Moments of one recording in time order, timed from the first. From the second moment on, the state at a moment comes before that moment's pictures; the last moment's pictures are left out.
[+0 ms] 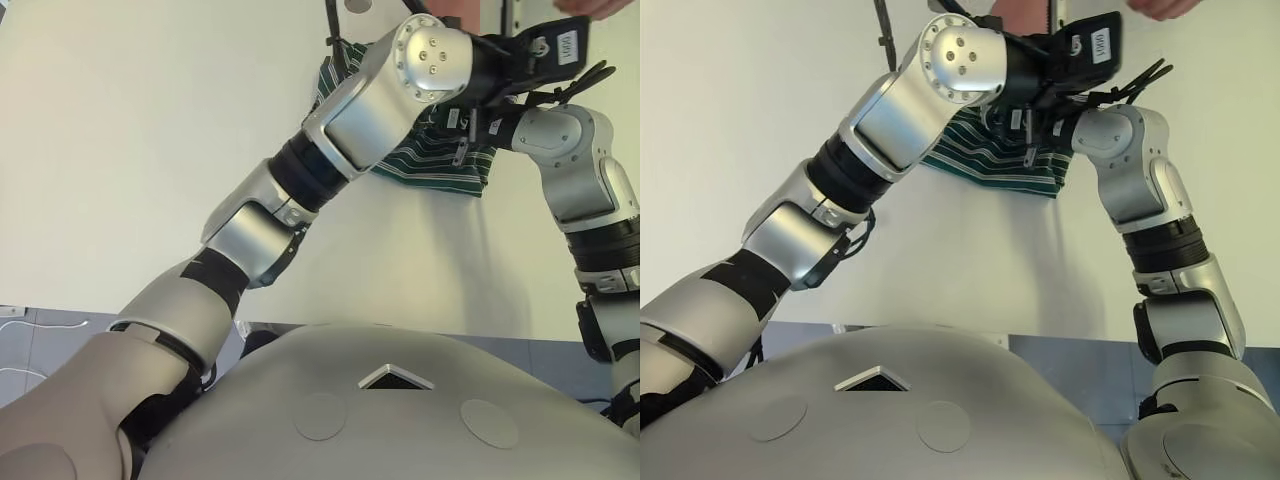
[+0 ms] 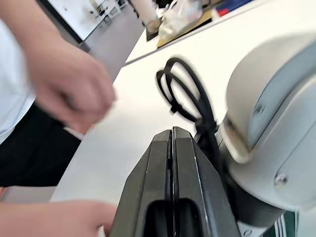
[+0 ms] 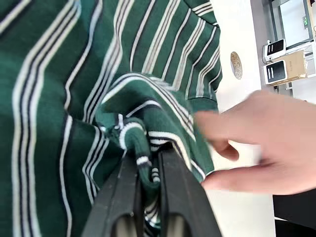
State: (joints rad) left arm -0.89 -0.12 -0.59 0.27 0.09 0.44 -0.72; right arm -0.33 -0.68 0.35 -0.01 -0.36 0.18 0.84
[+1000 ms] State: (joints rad) left arm -0.38 0.29 -0.25 -0.33 -0.04 0.75 -0.62; right arm -0.34 -0.66 0.36 0.04 -0.36 0.15 0.84
